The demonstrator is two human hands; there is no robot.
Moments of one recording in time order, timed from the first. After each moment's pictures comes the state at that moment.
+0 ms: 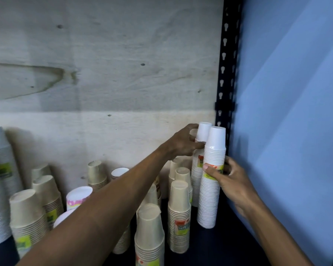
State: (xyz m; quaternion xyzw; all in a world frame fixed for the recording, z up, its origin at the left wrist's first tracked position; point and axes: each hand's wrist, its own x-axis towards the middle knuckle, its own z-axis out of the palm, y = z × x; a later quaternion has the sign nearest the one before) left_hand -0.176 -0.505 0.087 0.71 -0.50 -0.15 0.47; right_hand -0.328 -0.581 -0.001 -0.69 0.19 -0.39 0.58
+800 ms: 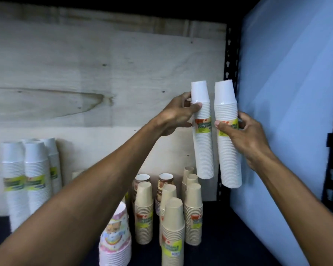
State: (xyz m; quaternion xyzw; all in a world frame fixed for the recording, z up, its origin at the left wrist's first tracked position) left_hand -0.223 -0.393 0.201 0.61 -0.53 -0.07 0.58; right_hand -0.364 -0.517 0.142 -0.72 0.11 -0.52 0.44
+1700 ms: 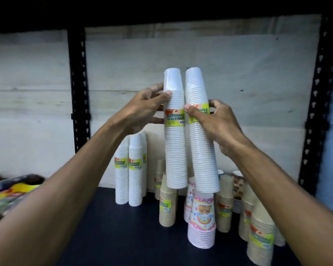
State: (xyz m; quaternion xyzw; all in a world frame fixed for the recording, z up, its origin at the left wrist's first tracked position) left_hand -0.168 -0.100 0.194 0.65 -0.45 0.03 0.62; right_hand -0.252 -0.271 0.167 -0.78 0.04 -0.42 0.47
